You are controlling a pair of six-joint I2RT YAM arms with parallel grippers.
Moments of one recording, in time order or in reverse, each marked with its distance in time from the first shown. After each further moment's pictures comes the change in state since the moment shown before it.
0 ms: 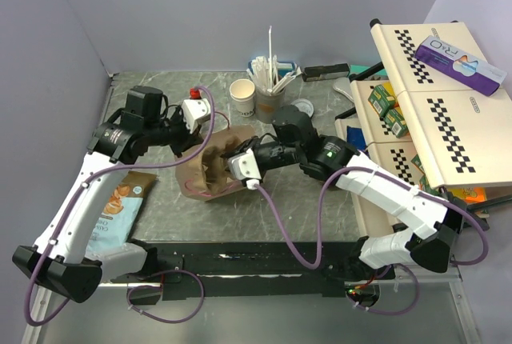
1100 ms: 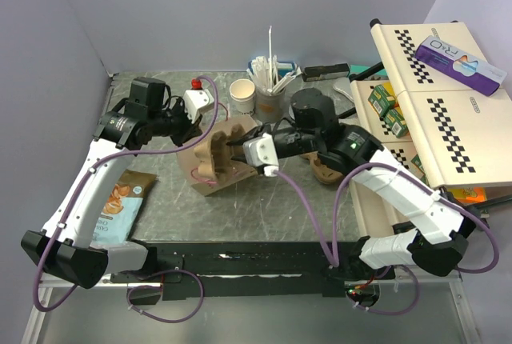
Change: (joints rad) left arm 0.030 0.087 0.061 -0.005 -0.025 0.011; right arm -0.055 -0.024 0.193 -0.142 -0.080 0.056
